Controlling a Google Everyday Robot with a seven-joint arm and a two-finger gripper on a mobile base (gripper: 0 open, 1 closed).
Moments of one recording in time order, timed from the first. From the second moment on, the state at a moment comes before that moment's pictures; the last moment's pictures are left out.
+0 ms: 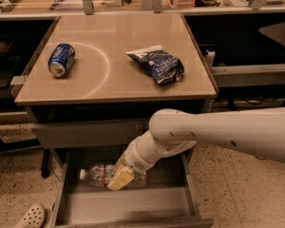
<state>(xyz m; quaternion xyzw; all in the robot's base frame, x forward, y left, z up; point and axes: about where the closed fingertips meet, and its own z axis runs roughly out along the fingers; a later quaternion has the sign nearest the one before) 0.444 0.073 0.611 -0.58 0.74 0.27 0.19</state>
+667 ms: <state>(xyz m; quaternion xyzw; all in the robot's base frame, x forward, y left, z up) 0.443 0.075 0.592 -0.57 0.76 0.27 0.18</state>
